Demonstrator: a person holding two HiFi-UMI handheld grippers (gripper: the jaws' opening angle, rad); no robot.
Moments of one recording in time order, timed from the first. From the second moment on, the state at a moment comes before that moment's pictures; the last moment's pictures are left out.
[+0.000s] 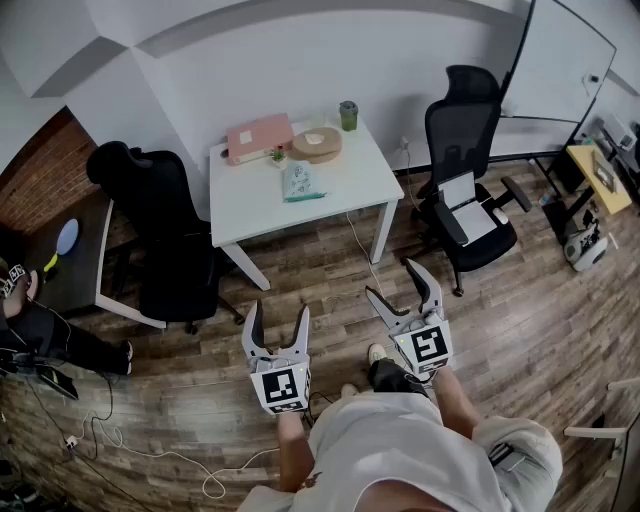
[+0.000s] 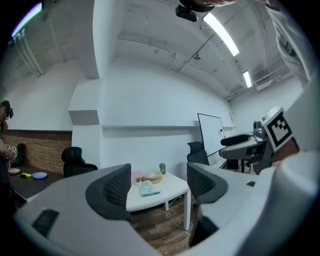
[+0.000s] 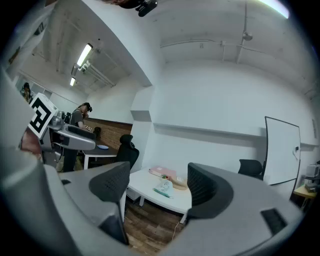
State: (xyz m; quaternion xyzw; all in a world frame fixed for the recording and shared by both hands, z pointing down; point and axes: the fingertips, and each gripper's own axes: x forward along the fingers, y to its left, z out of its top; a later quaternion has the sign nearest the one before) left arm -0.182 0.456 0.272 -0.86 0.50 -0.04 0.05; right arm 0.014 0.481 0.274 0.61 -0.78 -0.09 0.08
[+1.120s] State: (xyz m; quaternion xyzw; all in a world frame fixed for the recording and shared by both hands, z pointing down) left arm -0.145 0.267 0.279 -0.86 0.50 -0.06 0.05; right arm 0.035 0.283 0.293 0.60 -0.80 -0.05 0.08
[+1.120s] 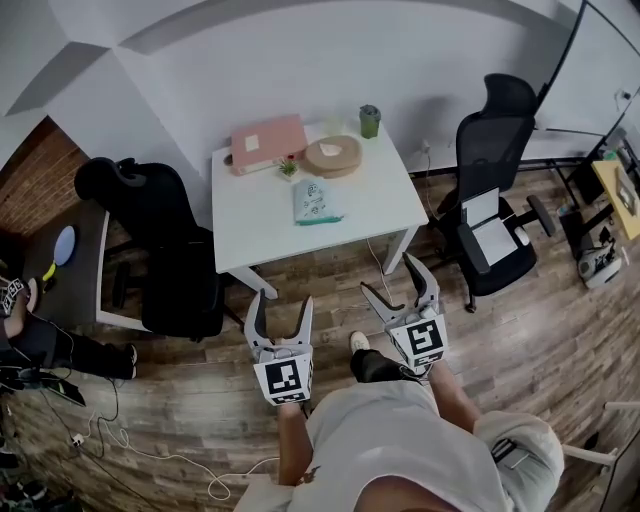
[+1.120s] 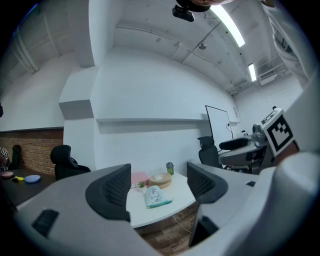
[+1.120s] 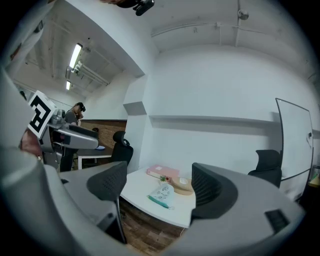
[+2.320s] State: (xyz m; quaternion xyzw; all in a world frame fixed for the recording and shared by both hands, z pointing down) left arm -0.075 0.083 0.289 -0.84 0.53 -0.08 0.05; right arm 0.103 0.085 0.302 0.56 -0.82 -0.03 0.06
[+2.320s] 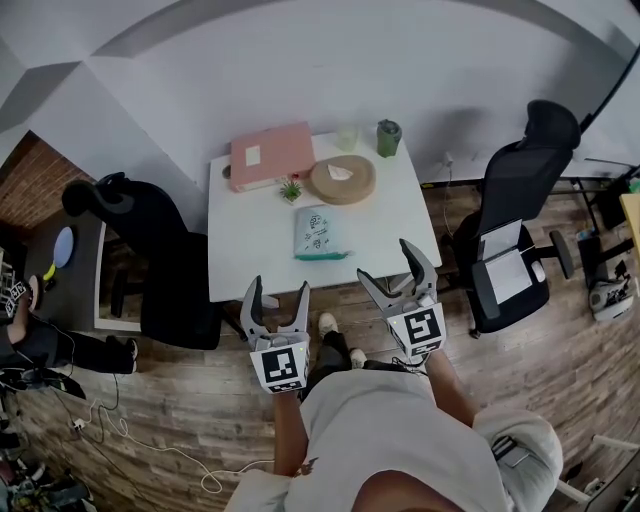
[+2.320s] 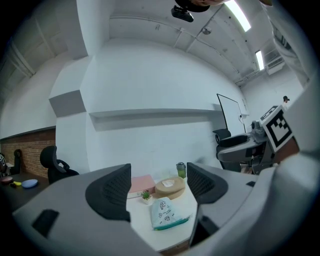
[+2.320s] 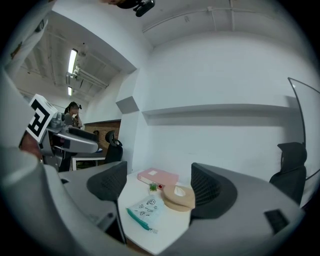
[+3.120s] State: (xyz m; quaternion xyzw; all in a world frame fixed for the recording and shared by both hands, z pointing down) left arm -0.062 -0.061 0.333 -0.87 0.48 -0.09 0.02; right arm 0.104 -0.040 0.342 0.59 -0.80 -0.01 0.12
